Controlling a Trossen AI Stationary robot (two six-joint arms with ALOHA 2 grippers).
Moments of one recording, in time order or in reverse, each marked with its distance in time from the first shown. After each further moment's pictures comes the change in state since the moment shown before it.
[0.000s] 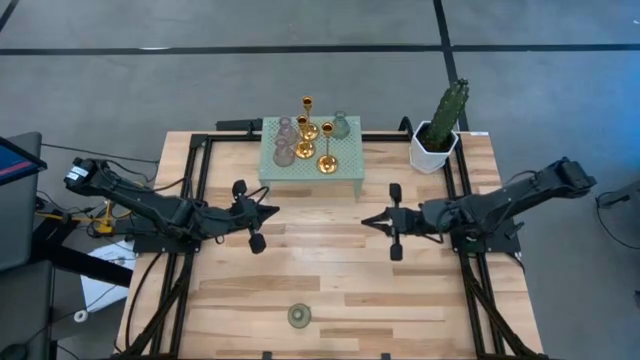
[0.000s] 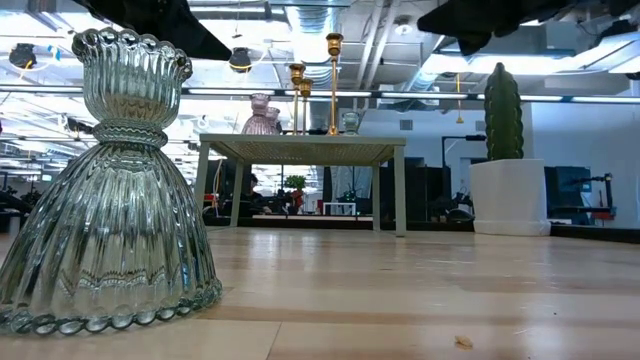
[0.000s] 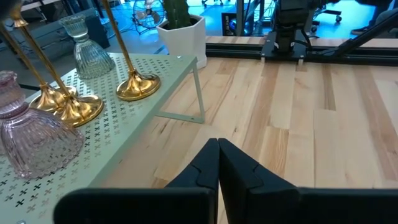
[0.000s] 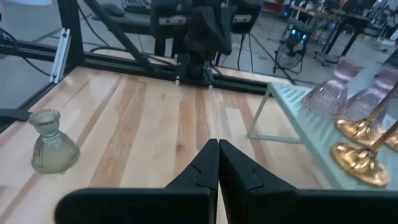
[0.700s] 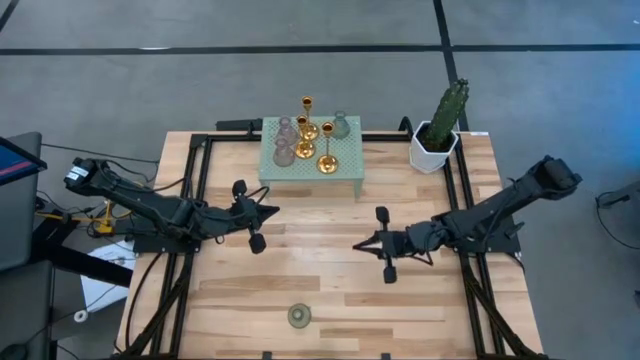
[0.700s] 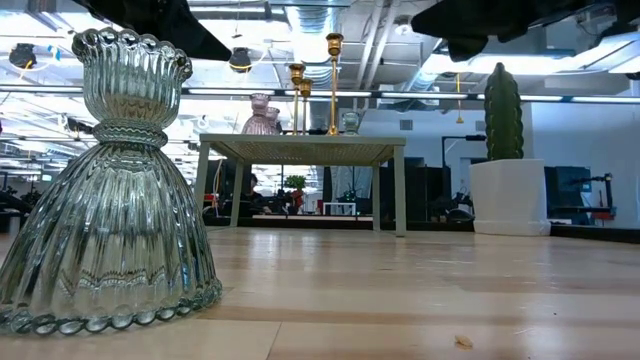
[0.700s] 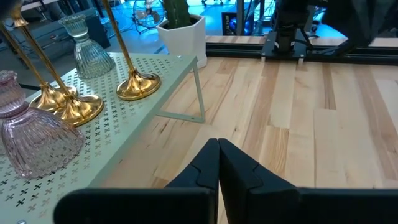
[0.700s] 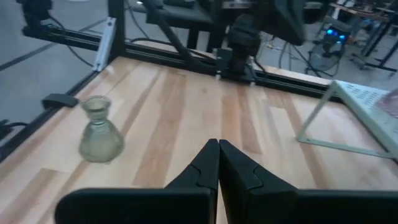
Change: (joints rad) left arm 0.000 0.000 0.000 -0.002 0.000 0.000; right arm 0.128 0.205 0.000 0.169 -0.002 0.024
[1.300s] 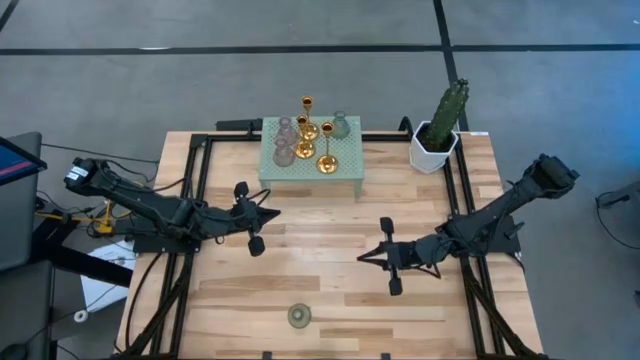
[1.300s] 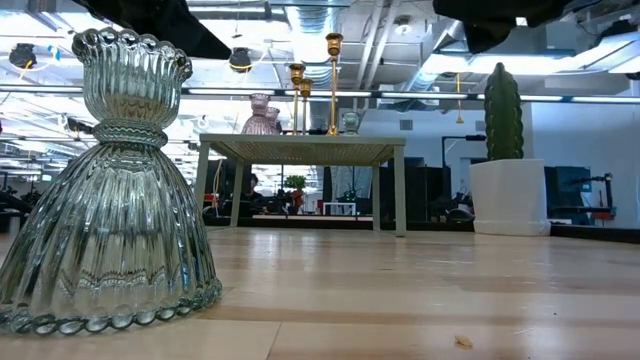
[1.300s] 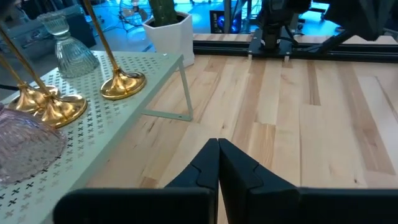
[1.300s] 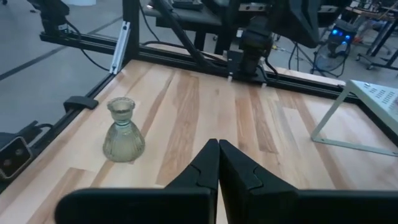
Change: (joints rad) left arm 0.000 0.000 0.000 -0.002 0.052 0.000; right arm 0.120 0.010 0.000 0.003 0.098 0.051
